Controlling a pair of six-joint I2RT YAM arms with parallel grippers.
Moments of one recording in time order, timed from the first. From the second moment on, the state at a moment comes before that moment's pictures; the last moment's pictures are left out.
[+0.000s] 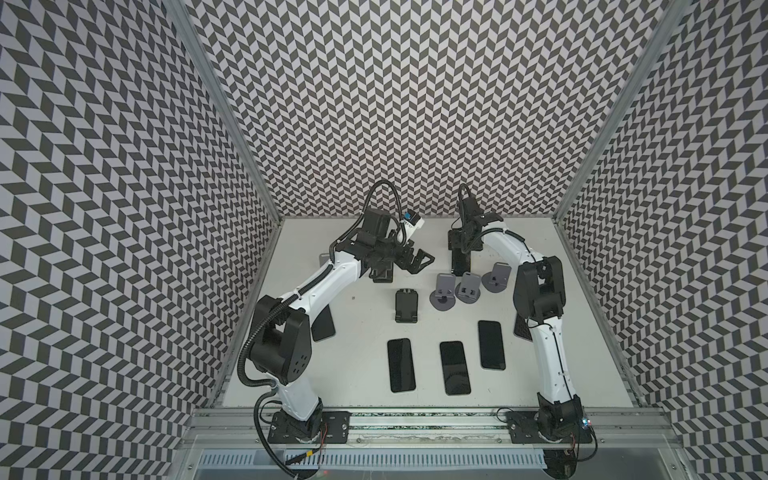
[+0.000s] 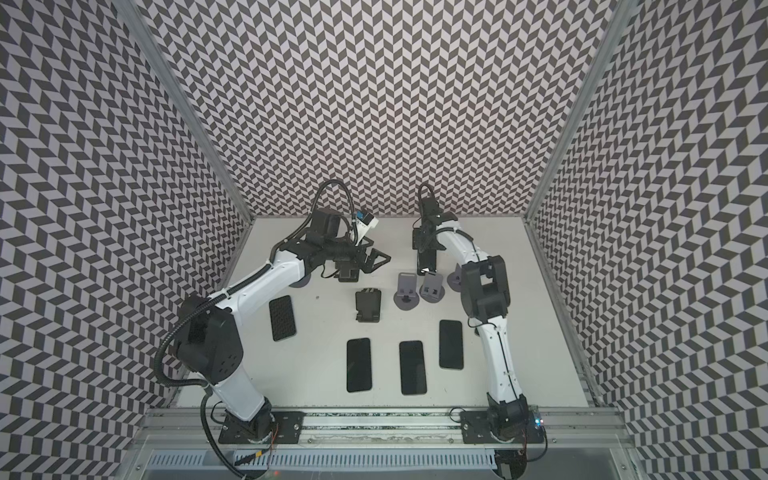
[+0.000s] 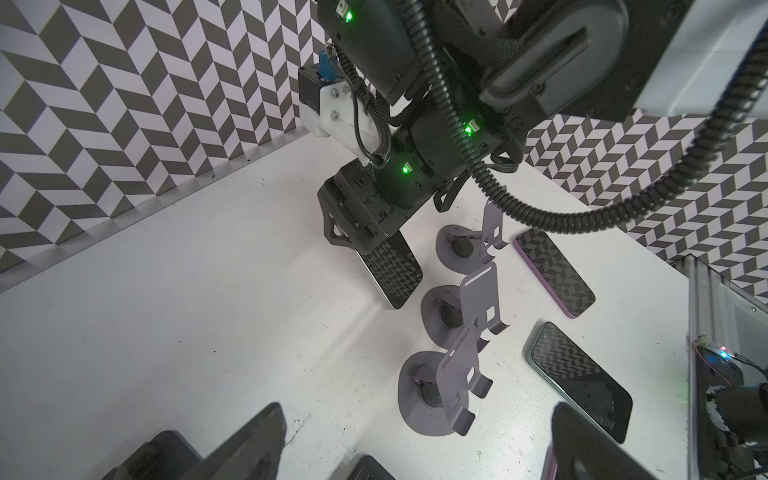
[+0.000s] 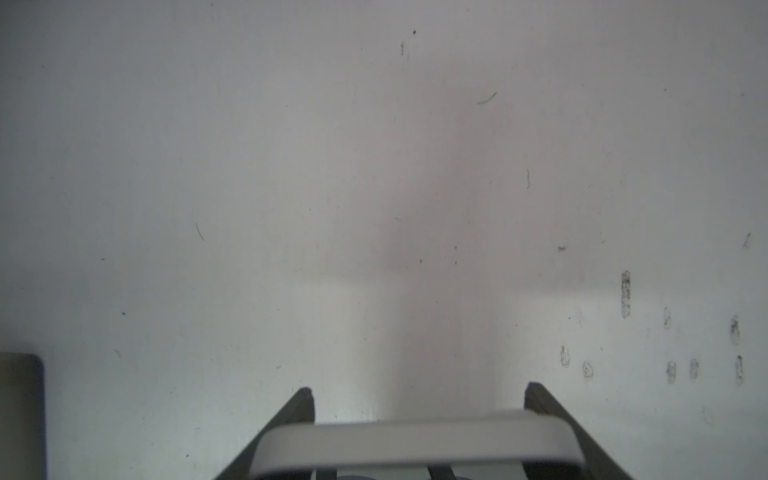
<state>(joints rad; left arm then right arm) -0.46 1.73 1.44 -0.33 0.56 0.10 0.30 2.39 2.14 -0.83 0.05 0.32</state>
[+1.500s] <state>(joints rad) -0.44 1.76 1.44 -0.30 0.62 0.03 0.30 2.44 2.08 -0.81 0.10 0.31</state>
